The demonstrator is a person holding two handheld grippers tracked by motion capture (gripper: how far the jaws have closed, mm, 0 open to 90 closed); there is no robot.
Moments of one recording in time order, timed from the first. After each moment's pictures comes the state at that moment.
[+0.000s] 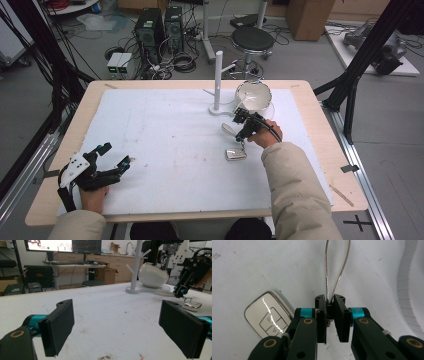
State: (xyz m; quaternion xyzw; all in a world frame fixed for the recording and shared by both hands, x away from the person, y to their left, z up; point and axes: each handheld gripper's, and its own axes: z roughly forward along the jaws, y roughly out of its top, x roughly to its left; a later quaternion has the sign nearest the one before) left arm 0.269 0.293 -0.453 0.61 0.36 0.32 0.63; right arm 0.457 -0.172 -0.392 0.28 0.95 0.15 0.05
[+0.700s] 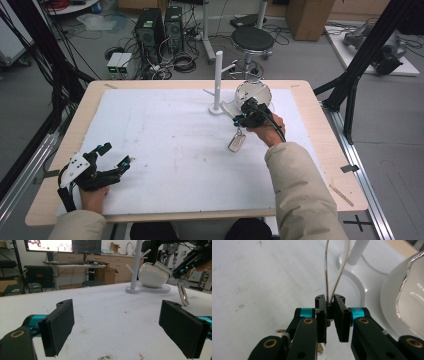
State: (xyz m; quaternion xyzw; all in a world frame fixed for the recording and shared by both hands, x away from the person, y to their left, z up) left arm 0.269 0.293 -0.453 0.61 0.36 0.32 0.63; right arm 0.439 -0.184 -0.350 0.28 0.89 0.31 0.15
